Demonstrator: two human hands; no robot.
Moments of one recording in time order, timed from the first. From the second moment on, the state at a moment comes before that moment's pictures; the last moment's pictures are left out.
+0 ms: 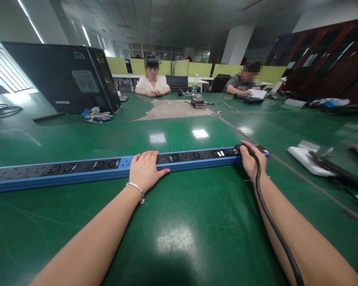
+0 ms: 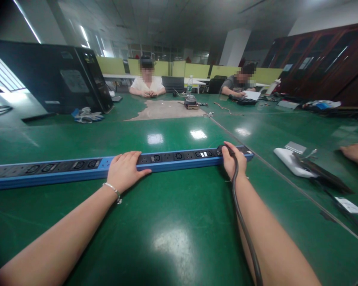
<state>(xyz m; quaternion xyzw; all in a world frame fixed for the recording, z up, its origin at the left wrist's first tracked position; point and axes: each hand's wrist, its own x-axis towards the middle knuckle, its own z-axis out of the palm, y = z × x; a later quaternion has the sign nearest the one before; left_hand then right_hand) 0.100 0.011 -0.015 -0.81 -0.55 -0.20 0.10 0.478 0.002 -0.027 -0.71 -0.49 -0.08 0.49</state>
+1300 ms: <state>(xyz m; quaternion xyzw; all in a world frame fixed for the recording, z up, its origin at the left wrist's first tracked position) 0.100 0.011 -0.015 -0.80 -0.55 -0.20 0.10 0.471 0.001 -0.028 -0.70 -0.52 -0.10 0.48</state>
